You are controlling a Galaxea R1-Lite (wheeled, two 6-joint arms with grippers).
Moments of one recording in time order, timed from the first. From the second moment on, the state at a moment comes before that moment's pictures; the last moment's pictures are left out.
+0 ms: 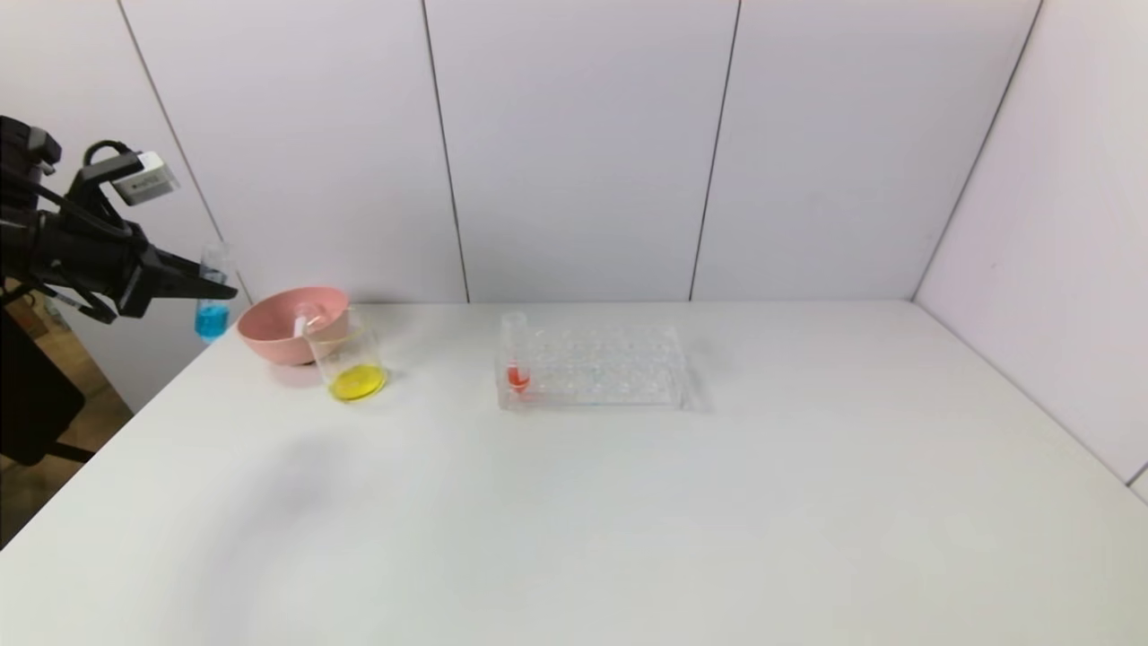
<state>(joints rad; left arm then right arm) 0.39 2.05 -2.01 0.85 -0.76 0.96 0.00 0.00 0.00 -0.01 -0.04 0.09</state>
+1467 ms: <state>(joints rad) 0.24 2.11 -2.02 0.68 -0.29 1.34 0.00 0.00 0.00 -0.01 -0.04 0.09</state>
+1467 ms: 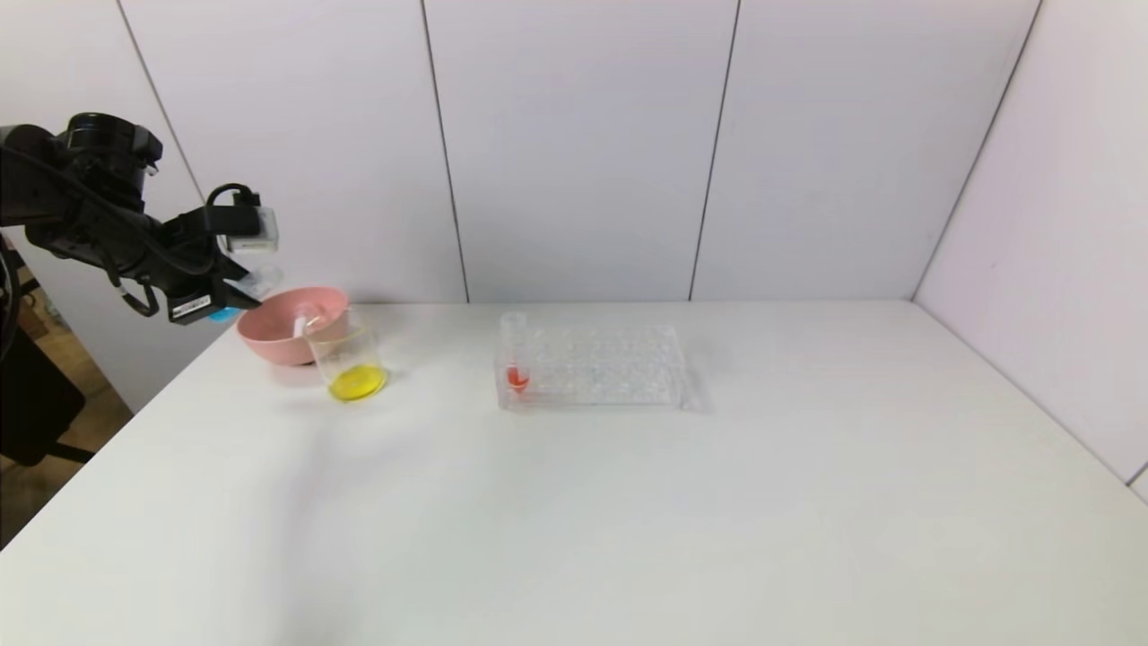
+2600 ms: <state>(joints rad) 0.18 2.13 -2.02 0.60 -0.20 1.56 0.00 0.00 0.00 -0.01 -0.04 0.09</state>
